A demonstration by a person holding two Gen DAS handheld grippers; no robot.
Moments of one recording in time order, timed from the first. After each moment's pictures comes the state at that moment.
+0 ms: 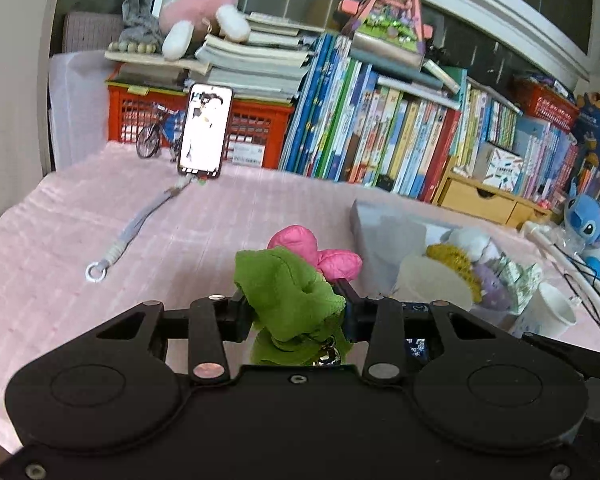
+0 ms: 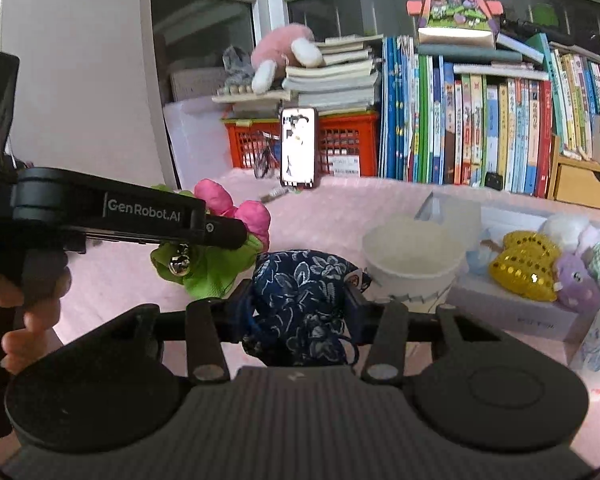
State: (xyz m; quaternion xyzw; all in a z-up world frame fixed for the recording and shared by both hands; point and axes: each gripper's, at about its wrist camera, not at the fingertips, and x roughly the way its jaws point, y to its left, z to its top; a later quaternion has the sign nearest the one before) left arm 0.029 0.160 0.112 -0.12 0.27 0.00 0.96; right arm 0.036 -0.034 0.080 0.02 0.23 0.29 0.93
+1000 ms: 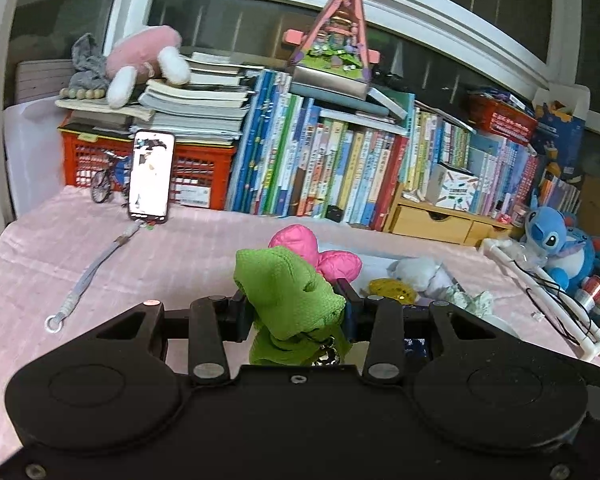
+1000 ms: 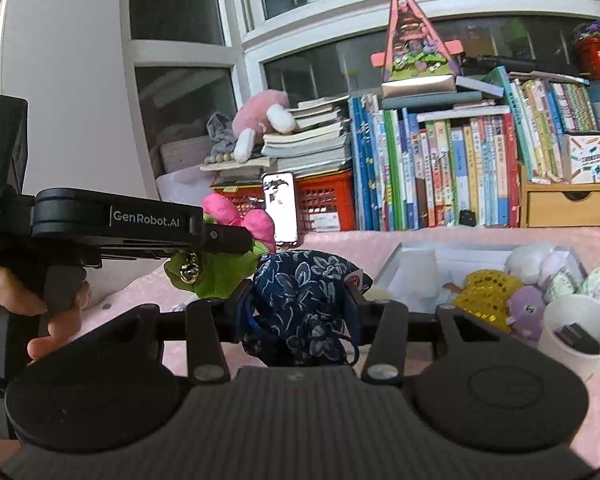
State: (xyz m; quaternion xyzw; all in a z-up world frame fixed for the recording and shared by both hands) left arm 0.039 0.118 0.162 -0.10 0.24 -0.05 0.96; right arm 0.027 -0.090 0.112 0.08 0.17 0.27 0.94
